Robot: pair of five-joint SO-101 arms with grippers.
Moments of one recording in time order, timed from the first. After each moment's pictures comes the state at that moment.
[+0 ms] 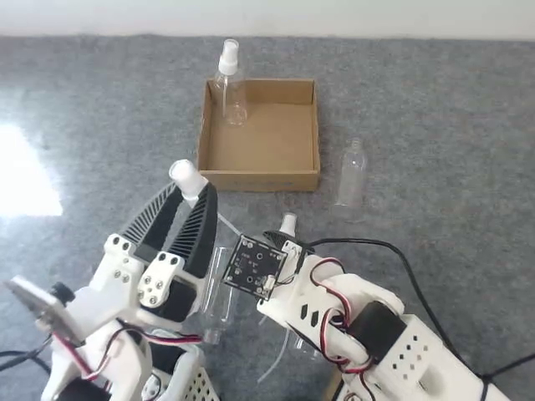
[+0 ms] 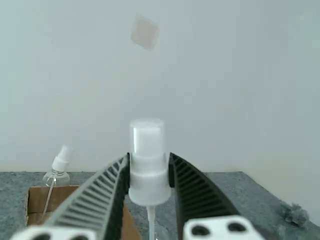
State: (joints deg) left arm 18.5 -103.6 57.1 55.0 21.4; right arm -52.6 -68.4 62.0 56.7 21.1
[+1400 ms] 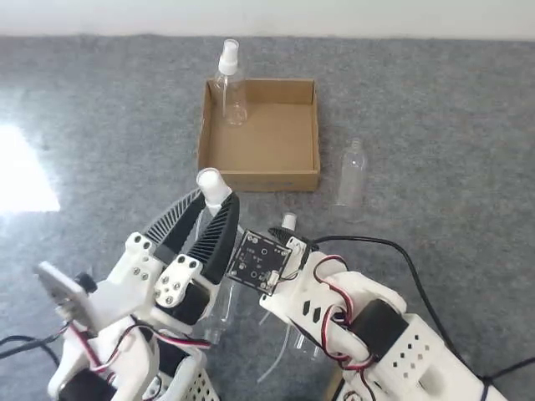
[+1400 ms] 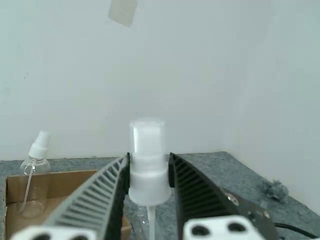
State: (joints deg) left arm 24.0 -103.6 59.5 55.6 20.8; right arm -50.6 -68.4 62.0 56.7 21.3
